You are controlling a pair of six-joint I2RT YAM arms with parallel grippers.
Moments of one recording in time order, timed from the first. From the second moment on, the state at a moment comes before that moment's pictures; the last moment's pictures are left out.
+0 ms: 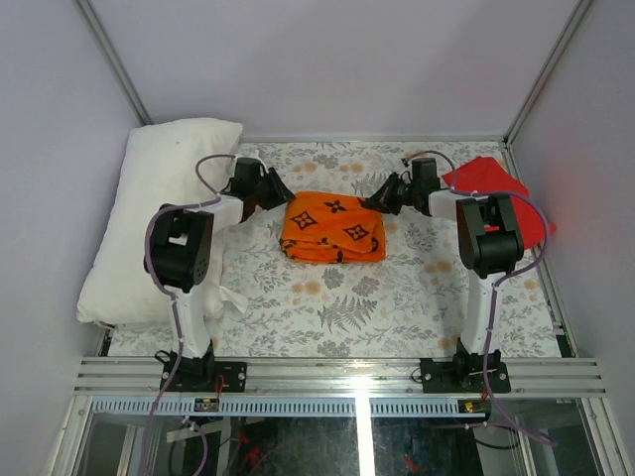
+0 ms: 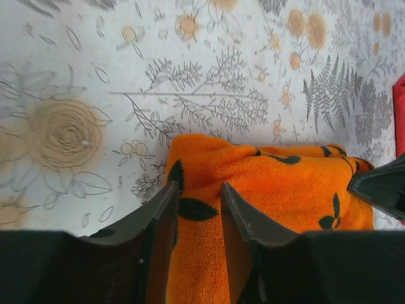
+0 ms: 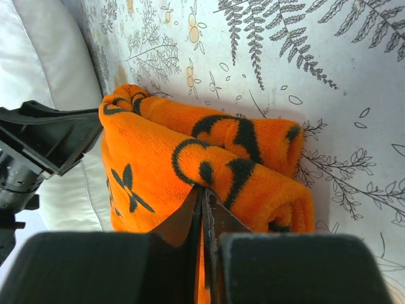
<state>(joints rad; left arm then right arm) -0.19 2.01 1.22 0.16 0.28 -0.65 0.16 2.13 1.31 0.10 -0.68 0.82</state>
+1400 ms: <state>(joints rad) -0.75 1.55 0.62 0.14 -0.04 -0.74 0.22 2.35 1.89 -0.56 -0.31 0.39</state>
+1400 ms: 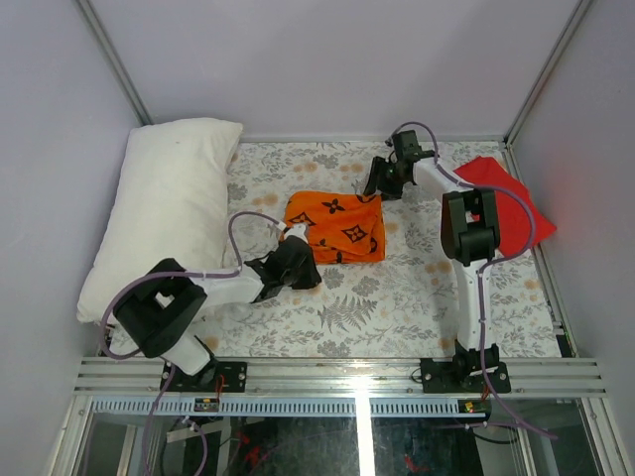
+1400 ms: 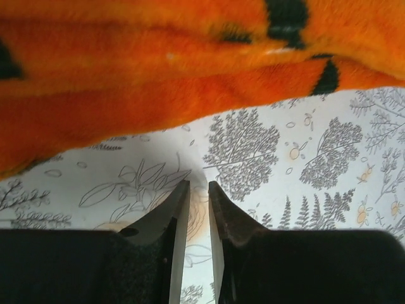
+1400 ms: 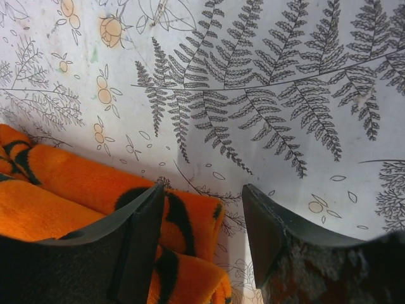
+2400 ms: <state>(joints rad) -0.36 1.46 1.10 -0.20 -0.33 -0.47 0.43 1.85 1.26 -0.41 -0.16 0.60</state>
